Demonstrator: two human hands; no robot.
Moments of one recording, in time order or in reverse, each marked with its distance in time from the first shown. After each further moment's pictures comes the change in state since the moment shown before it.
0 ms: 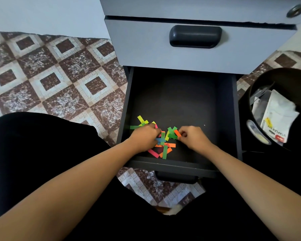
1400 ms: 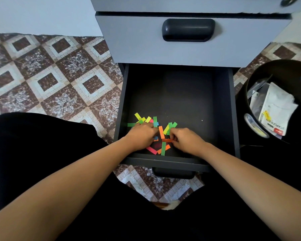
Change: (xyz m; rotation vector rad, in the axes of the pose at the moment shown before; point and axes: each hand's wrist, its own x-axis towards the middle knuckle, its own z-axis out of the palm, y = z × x) left_hand -0.004 0.003 -0.001 0.154 -0.026 0.063; right_hand -0.011 -0.008 0.007 -0.224 -0.139 -0.216
